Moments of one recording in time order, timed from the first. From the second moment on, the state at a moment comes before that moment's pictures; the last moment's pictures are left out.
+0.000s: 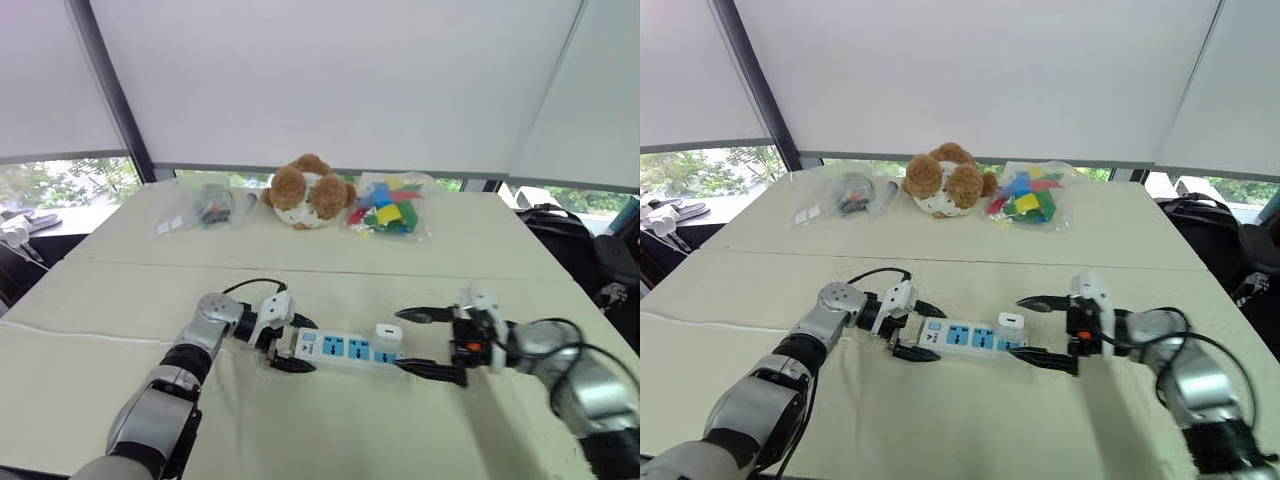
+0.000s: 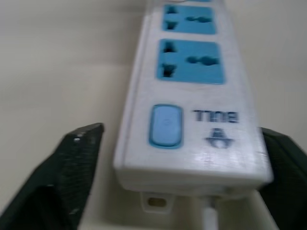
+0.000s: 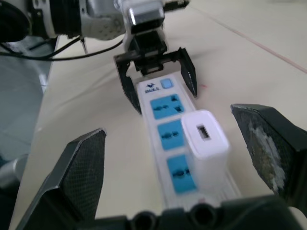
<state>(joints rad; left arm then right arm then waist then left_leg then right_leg) -0.88 0.33 -0.18 1.02 -0.01 -0.30 -1.46 -0.19 -0.78 -0.13 -0.17 0.51 0.32 1.25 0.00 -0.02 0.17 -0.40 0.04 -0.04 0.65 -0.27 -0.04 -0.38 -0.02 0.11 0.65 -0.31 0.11</state>
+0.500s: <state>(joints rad) -0.48 0.61 0.02 0.19 -0.28 0.38 -1.34 0.18 -0.83 -0.42 -0.34 0.61 0.49 1.11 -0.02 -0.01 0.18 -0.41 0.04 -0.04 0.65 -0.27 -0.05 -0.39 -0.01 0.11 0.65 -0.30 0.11</state>
